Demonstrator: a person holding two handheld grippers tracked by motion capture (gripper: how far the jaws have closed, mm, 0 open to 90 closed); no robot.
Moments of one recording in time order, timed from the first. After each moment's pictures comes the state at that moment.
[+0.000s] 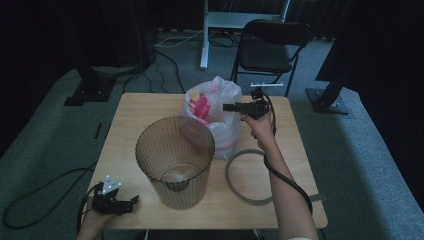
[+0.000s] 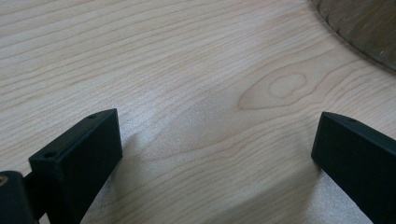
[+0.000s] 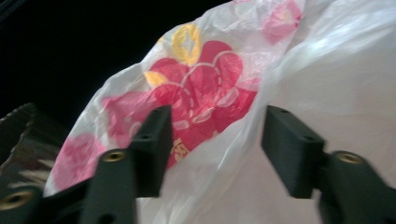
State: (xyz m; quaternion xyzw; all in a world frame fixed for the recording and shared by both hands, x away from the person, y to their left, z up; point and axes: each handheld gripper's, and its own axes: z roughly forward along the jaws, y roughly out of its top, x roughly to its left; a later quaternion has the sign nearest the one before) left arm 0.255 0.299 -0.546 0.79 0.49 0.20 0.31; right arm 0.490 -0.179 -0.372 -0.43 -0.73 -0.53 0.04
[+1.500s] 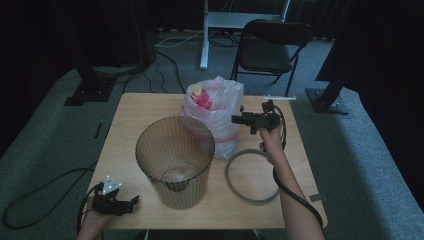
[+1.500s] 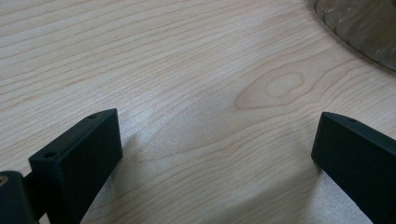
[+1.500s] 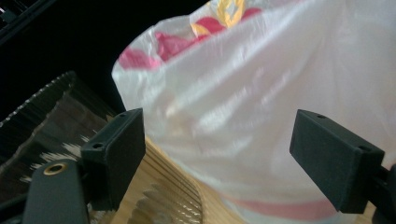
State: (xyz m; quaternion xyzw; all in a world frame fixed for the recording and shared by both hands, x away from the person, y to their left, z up) left arm 0.255 0.299 -0.546 0.79 0.48 0.20 0.31; right arm 0.447 -0.208 -0.384 -0.41 -0.72 -0.56 0.04
